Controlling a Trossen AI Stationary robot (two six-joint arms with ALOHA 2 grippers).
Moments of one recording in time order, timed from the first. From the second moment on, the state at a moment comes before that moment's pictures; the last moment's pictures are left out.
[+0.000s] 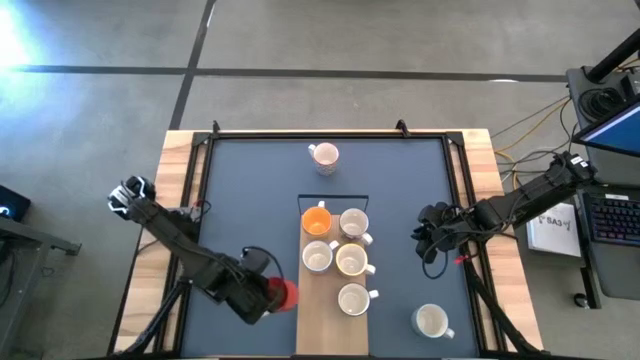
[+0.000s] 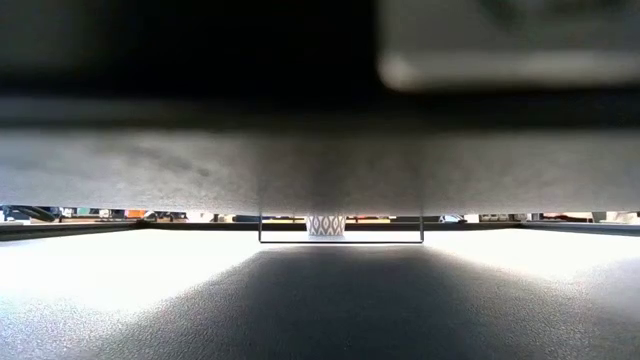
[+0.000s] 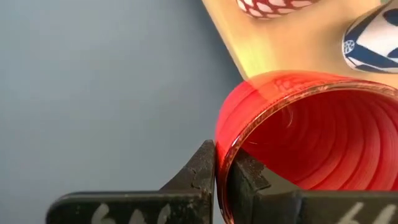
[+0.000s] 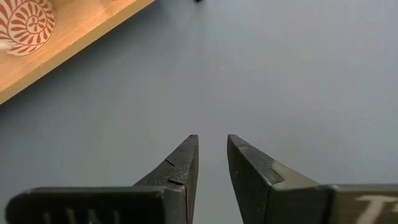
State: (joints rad) left arm -0.68 1.62 1.38 -1.07 -0.26 -1.71; right arm 0.45 0.80 0.47 -0.72 0.34 0.96
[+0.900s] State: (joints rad) left arm -0.55 1.80 1.54 -1.01 -0.20 -1.50; right arm 0.45 0.80 0.47 -0.72 0.34 0.96
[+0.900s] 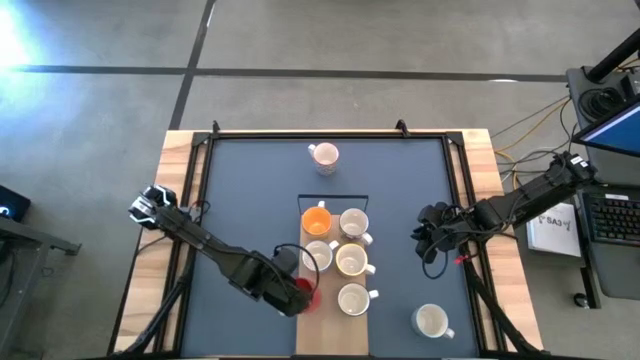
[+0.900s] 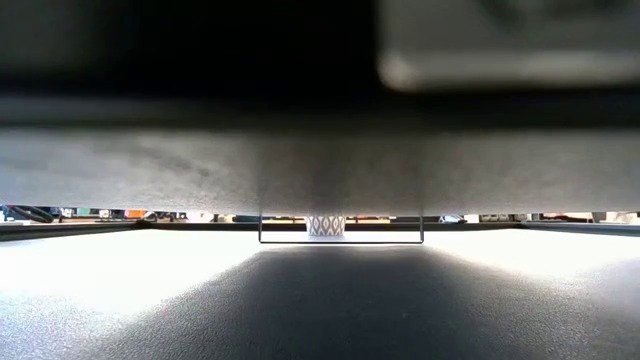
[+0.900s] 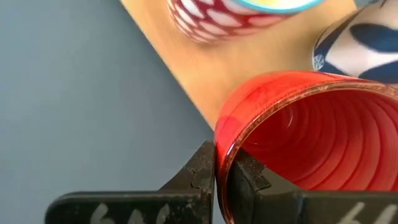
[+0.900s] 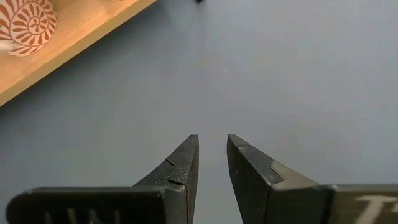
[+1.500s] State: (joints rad) left arm -0.51 1.86 1.60 -0.96 -0.20 -1.50; right arm 0.45 0.80 0.47 -0.72 0.34 0.96
